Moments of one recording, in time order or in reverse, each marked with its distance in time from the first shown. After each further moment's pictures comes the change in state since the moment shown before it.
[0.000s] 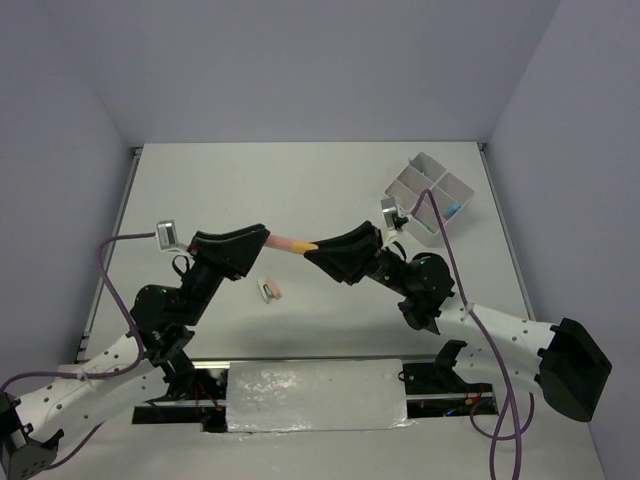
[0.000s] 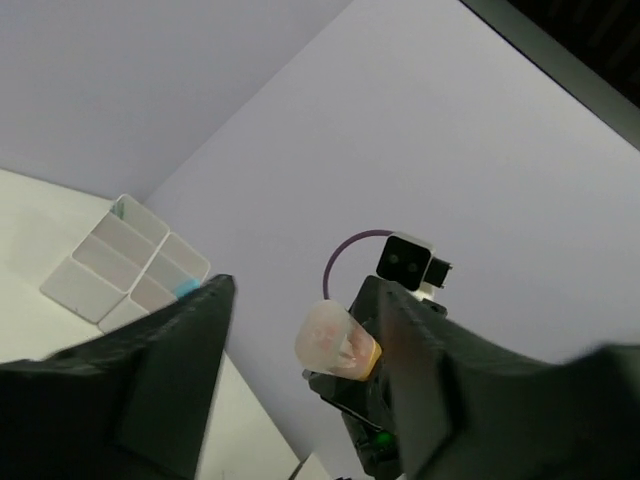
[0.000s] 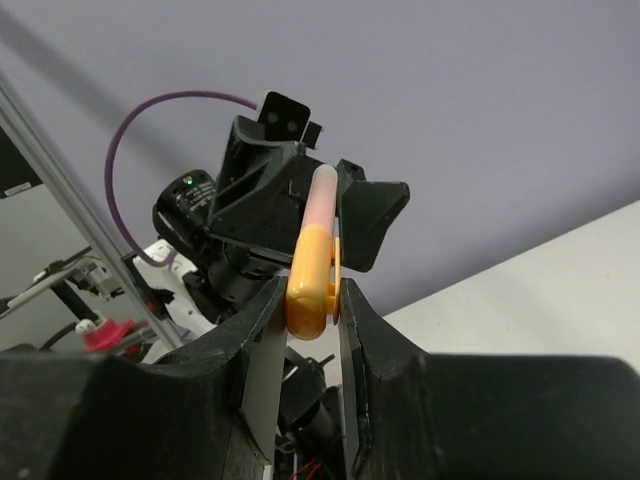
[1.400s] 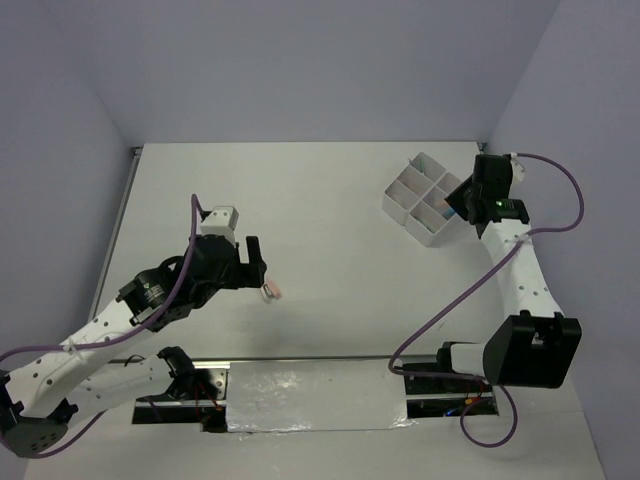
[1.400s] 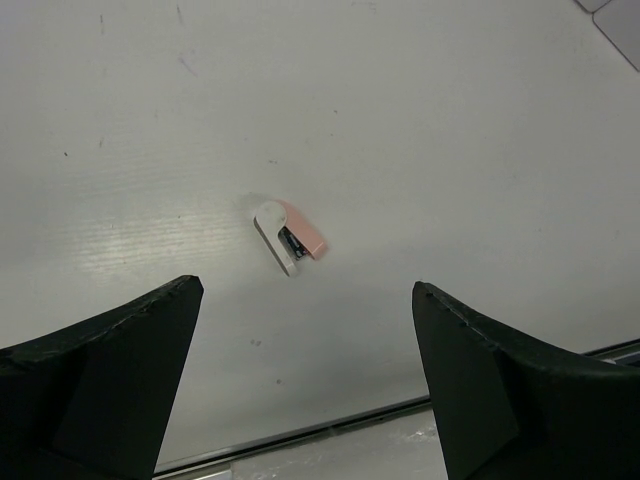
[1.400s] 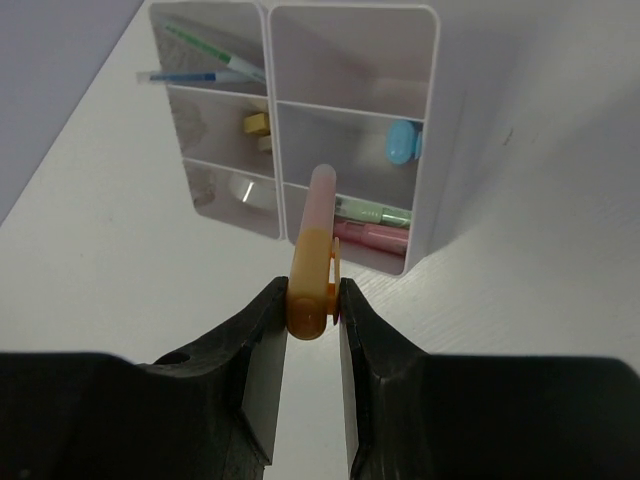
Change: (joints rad) left arm 0.000 0.280 0.521 -1.407 -0.212 0.266; right arm -0.935 0.248 0.659 -1.647 0.479 -0.001
